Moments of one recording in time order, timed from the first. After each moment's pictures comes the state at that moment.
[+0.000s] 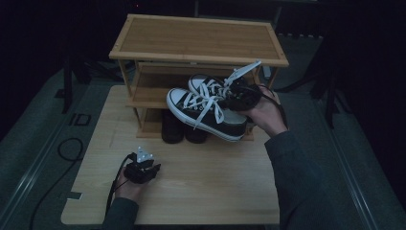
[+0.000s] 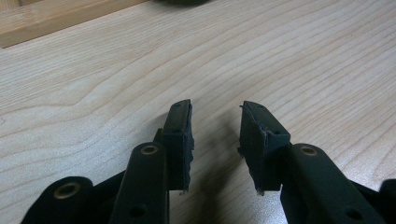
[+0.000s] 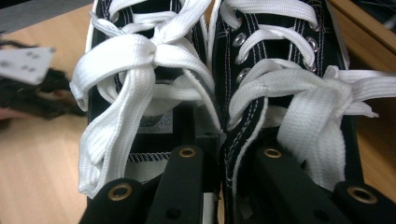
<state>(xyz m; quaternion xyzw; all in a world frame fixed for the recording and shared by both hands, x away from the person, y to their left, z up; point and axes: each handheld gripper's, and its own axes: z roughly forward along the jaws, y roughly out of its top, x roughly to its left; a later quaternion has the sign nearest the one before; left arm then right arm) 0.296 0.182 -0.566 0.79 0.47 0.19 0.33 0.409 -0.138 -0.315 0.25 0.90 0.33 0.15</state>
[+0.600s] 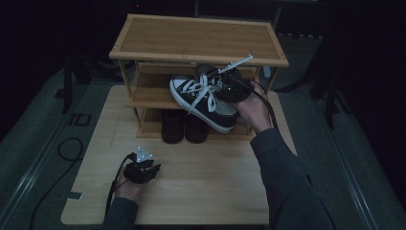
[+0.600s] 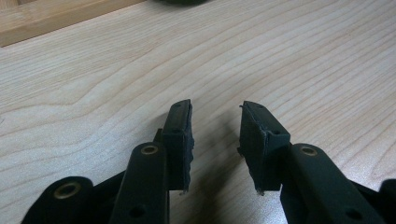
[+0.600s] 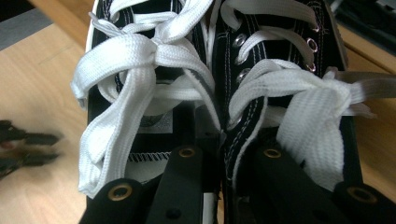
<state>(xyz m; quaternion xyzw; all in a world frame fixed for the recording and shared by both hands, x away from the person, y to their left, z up) 0.296 0.183 -0.566 0.79 0.48 0.18 0.33 0.430 -0.118 -0.319 0.35 0.86 0.33 0.19</state>
